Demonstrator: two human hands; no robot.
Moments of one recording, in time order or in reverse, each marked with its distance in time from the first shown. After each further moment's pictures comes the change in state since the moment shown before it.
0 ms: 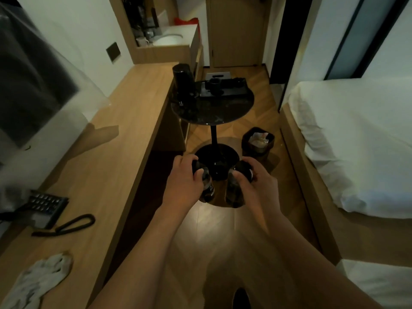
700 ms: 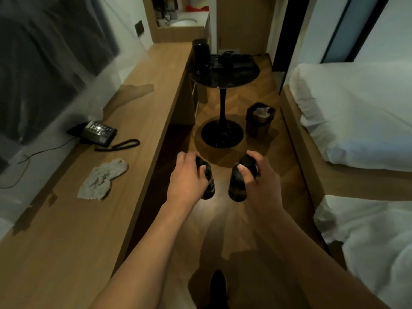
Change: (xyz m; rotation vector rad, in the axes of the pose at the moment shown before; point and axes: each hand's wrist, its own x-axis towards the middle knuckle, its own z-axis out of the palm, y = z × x) left_hand -0.363 -0.059 -0.084 0.073 0.066 -0.055; right_hand -0.371 -0.059 0.010 -0.074 0.050 -0.052
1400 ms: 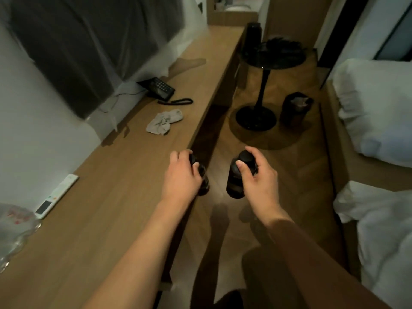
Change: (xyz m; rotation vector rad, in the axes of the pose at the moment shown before) left_hand -0.279 -0.089 -0.121 0.066 0.119 -0.235; right_hand -0.265 -0.086 0.023 0.145 -0.164 0.015
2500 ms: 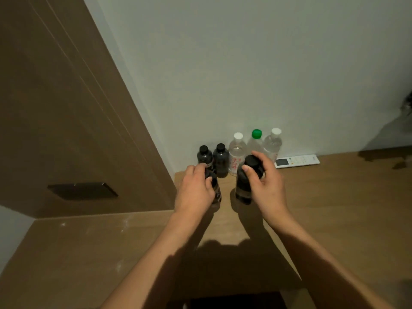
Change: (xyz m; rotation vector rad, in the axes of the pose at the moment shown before) left_hand -0.235 -0.383 -0.266 0.125 0.598 -0.916; right_hand -0.264 -0.208 0.432 0.231 -1.146 -0.444
